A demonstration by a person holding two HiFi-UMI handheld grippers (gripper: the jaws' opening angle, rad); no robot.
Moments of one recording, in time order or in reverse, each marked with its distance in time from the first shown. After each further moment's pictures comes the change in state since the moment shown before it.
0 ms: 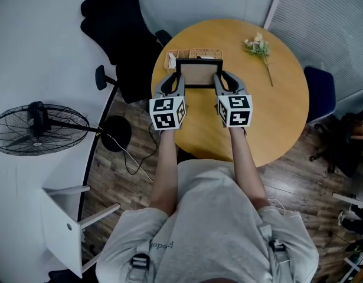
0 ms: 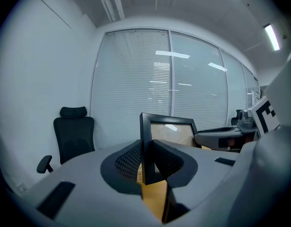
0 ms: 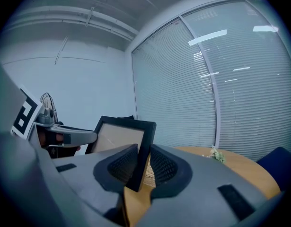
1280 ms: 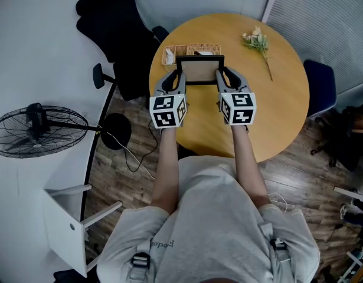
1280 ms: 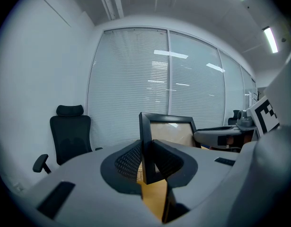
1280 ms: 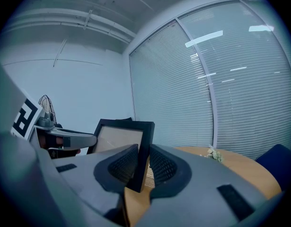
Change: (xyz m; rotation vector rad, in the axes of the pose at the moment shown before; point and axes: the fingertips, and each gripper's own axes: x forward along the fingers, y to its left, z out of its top) left arm 0.003 -0.011 -0.006 -0.002 0.004 -0.035; right arm -0.008 -0.010 -0.002 0.019 -0.028 -0.016
